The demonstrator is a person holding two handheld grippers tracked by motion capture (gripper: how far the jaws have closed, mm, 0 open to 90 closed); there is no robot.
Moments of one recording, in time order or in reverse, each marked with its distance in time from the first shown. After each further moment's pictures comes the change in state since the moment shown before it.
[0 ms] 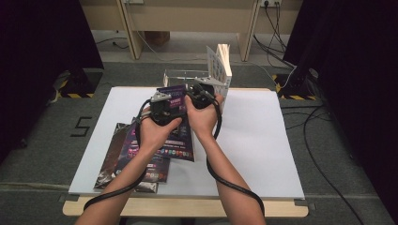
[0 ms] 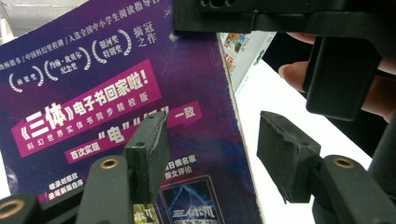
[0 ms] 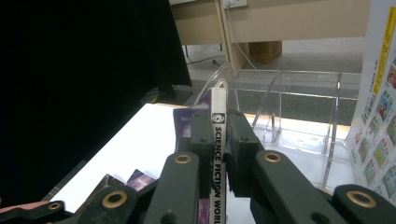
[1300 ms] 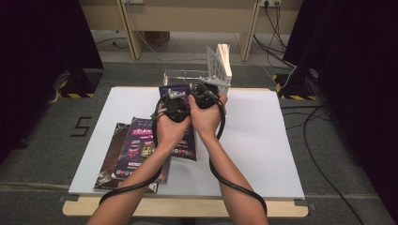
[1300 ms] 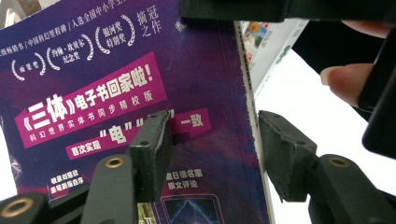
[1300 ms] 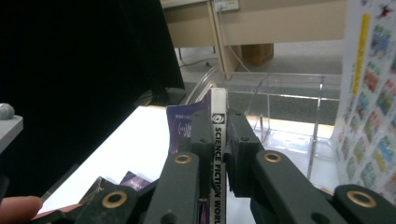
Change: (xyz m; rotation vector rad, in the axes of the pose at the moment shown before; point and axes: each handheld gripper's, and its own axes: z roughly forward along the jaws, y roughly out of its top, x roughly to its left) left arm -0.026 0.008 0.027 0.054 0.144 0.014; right arm -0.006 0.002 -0.009 -0.021 -0.026 0.011
